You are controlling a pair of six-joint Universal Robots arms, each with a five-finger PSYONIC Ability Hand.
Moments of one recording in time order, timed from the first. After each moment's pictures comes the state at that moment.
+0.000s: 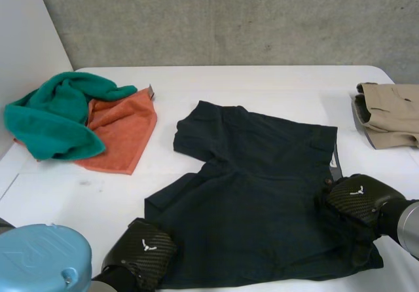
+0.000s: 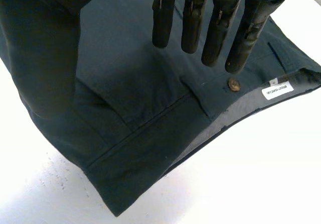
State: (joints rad) left arm 3.90 -1.70 -1.97 3.04 -1.74 3.47; right arm 1.64 -1.54 1.92 0.42 1.19 2.33; left_hand 0.54 0.55 0.55 0.55 0.38; right_hand 0.36 0.42 0.40 0.40 0.22
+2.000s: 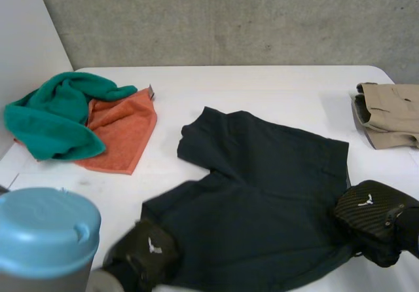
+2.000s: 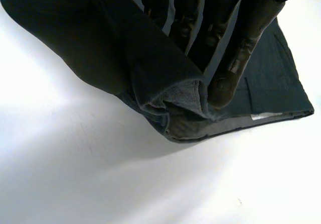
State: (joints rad) left arm 3.91 -1.71 -1.83 2.81 -1.70 3.65; right arm 1.65 -1.68 1.89 0.62 1.22 2.17; left_hand 1.12 1.19 1.19 1.20 0.99; right_hand 0.96 1.17 1.17 1.19 0.98
